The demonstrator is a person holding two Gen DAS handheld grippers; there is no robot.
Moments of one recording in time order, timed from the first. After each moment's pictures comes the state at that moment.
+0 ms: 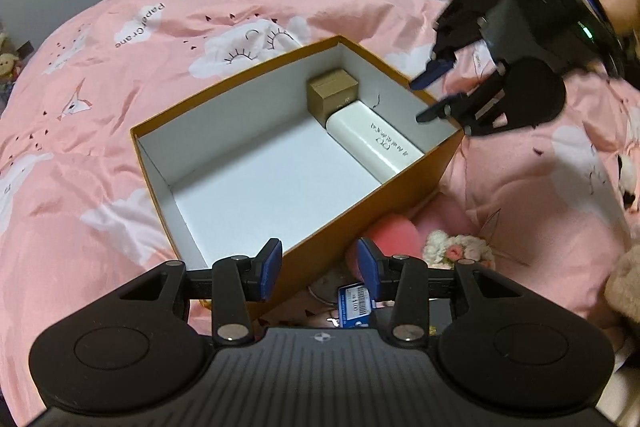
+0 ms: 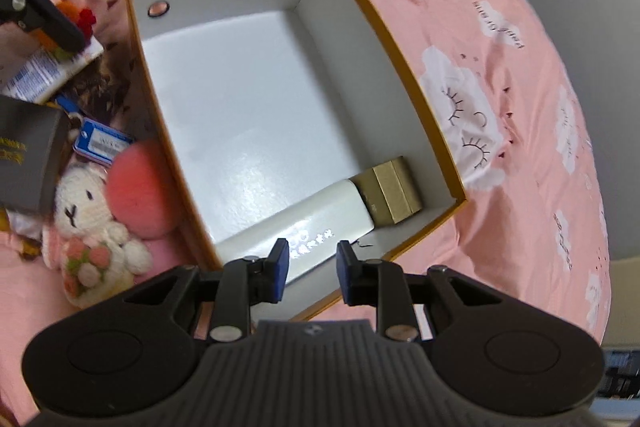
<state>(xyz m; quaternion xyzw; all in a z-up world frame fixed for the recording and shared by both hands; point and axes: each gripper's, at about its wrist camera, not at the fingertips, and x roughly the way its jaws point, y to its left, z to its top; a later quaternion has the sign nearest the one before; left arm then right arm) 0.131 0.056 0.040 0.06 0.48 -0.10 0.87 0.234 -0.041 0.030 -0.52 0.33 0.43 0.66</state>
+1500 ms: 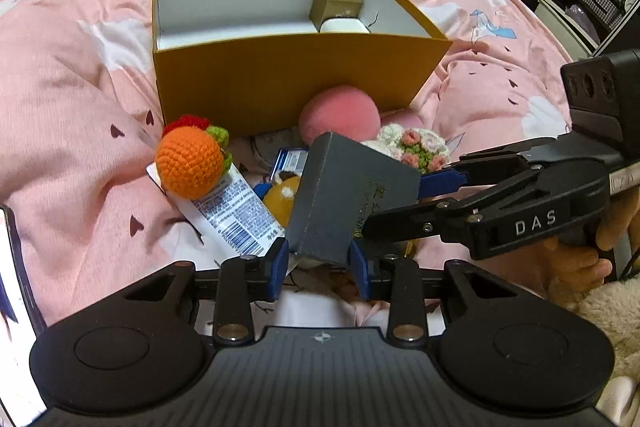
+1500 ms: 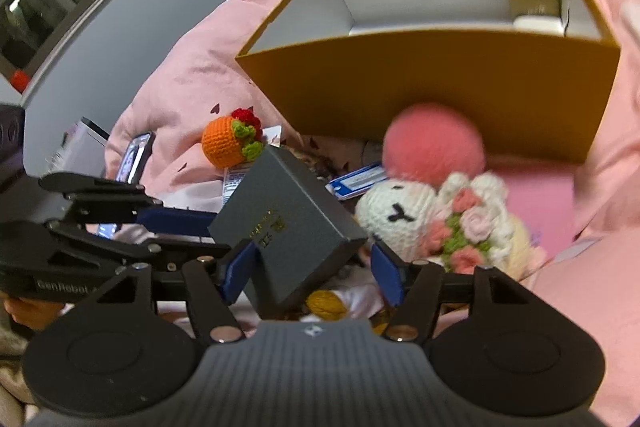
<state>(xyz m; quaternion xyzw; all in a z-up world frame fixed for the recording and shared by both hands) 0.025 0.057 -0.029 -0.09 0.52 -0.08 0.85 0.136 -0.082 -0.057 0.02 0.51 0.46 0.72</state>
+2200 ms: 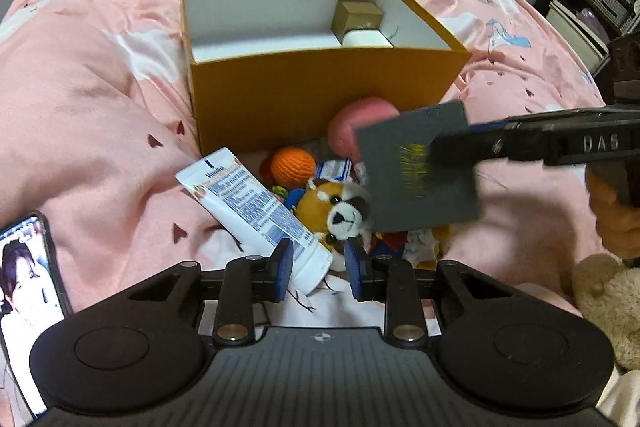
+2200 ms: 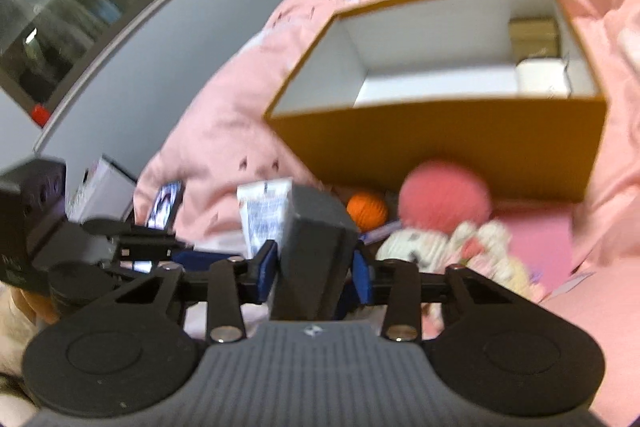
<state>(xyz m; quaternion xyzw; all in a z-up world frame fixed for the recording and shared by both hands) 0.019 0.074 -0.019 -0.08 0.50 -0.05 0.86 0.145 -0.101 -0.017 0.06 0.46 0.47 0.75</state>
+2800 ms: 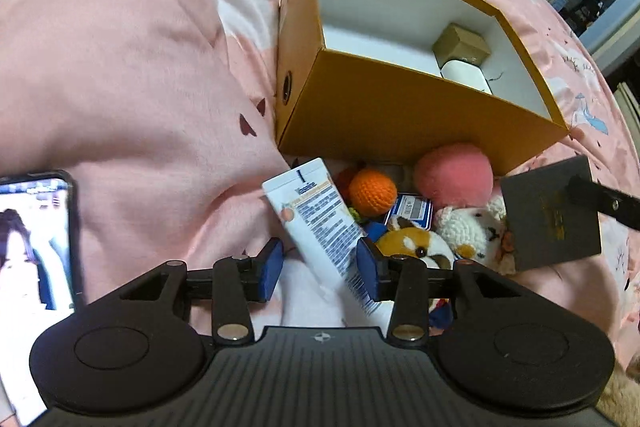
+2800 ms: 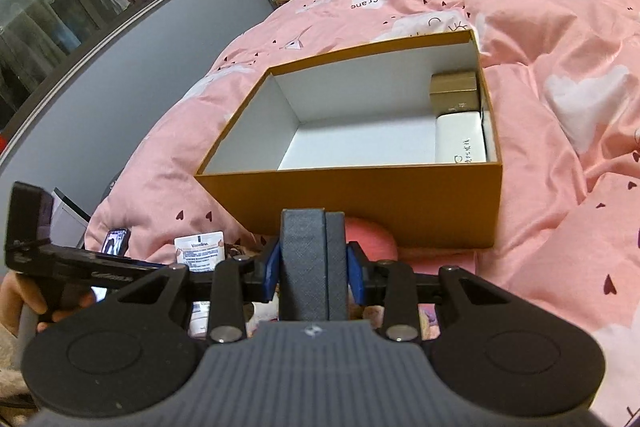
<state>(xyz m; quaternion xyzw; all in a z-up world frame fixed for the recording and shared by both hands) 0.052 0.127 -0.052 -0.21 0.52 0.05 0.83 0.168 -0.128 -0.003 0.05 0.43 0.41 0.80</state>
